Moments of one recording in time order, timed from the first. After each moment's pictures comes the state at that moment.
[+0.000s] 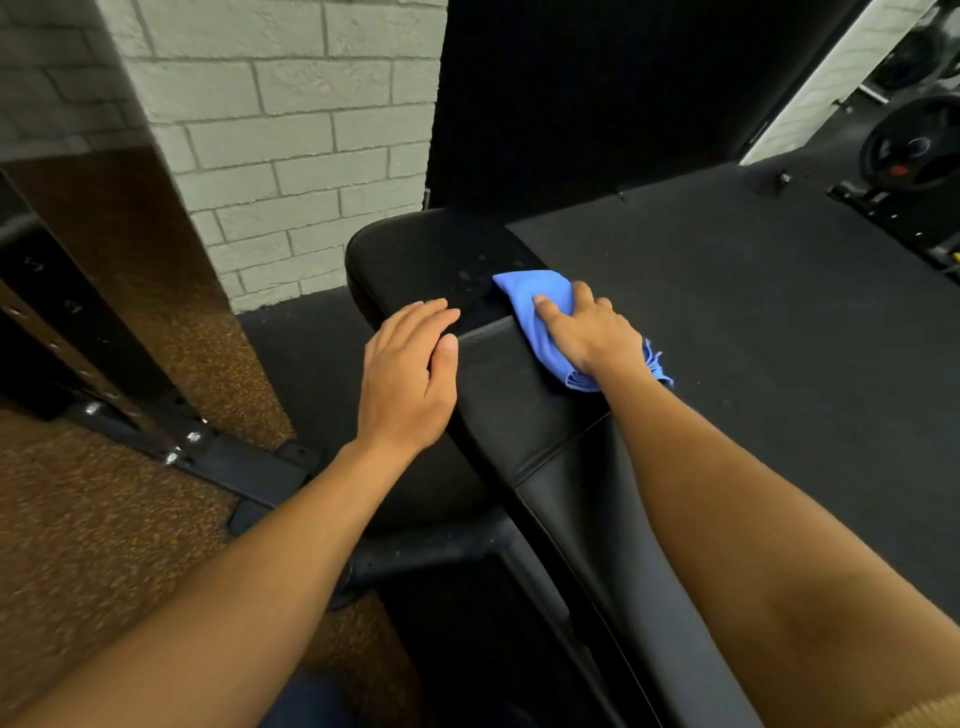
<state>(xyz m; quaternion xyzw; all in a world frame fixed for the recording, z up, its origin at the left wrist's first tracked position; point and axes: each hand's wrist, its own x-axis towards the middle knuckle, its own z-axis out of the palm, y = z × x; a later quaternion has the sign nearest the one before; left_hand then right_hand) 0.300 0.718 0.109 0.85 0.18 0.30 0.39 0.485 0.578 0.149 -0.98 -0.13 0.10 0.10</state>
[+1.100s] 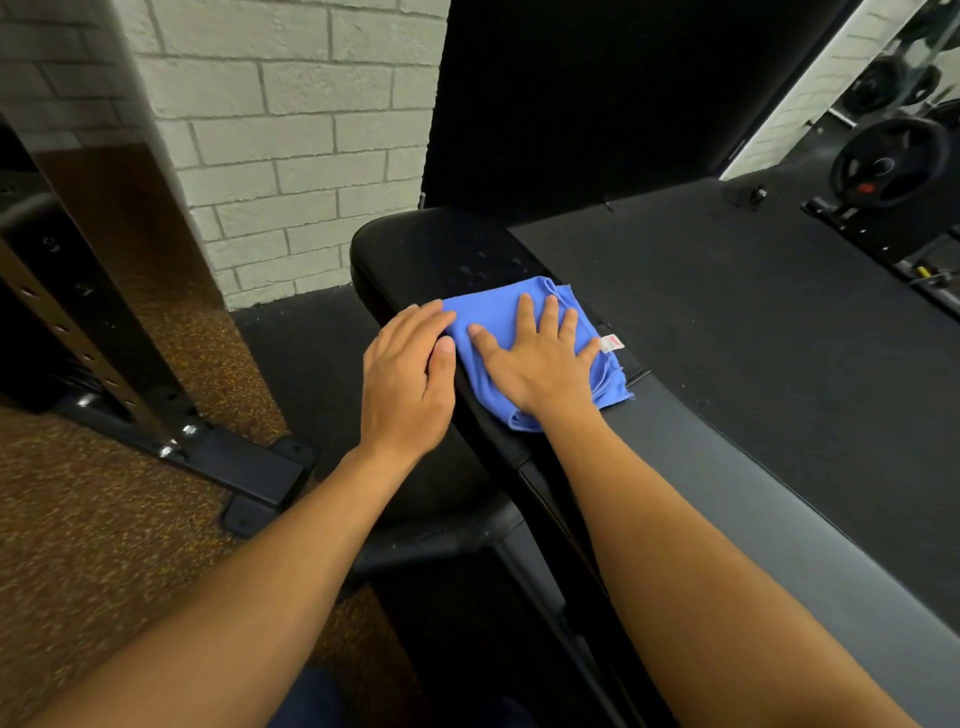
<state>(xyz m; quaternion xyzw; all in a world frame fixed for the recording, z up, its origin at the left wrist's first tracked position) 0.282 0.709 0.101 0.82 0.18 0.34 0.42 0.392 0.601 0.144 -0.97 -0.19 0.08 0.09</state>
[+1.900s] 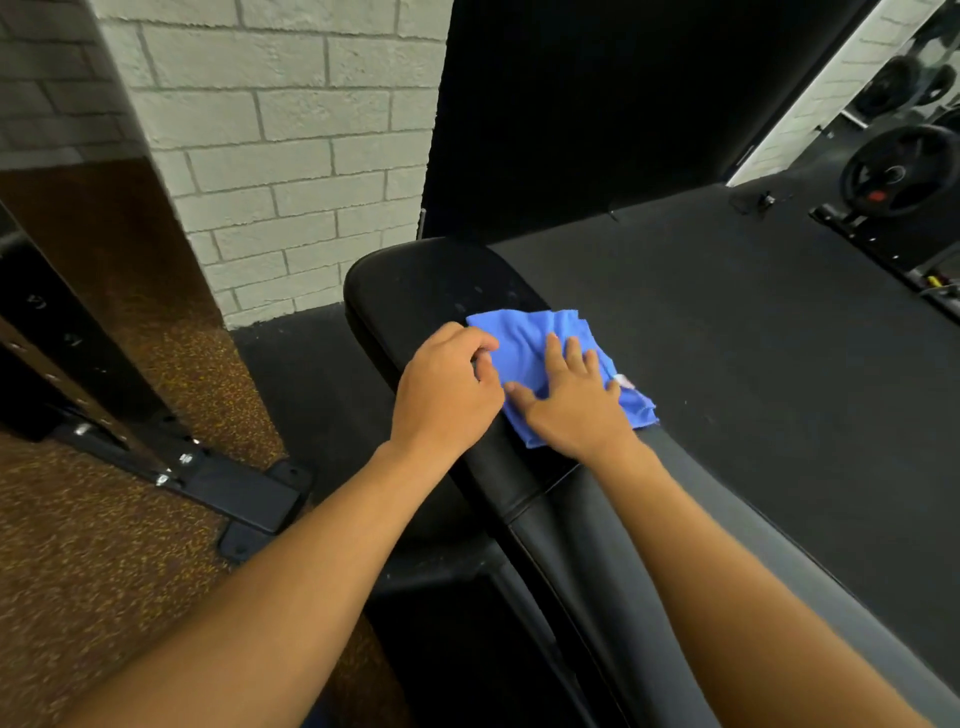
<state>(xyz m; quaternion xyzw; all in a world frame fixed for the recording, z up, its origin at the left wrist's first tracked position) 0.329 0.700 0.158 0.83 0.21 0.27 0.44 0.416 0.568 0.172 -0.97 -0.22 0.12 0.07</state>
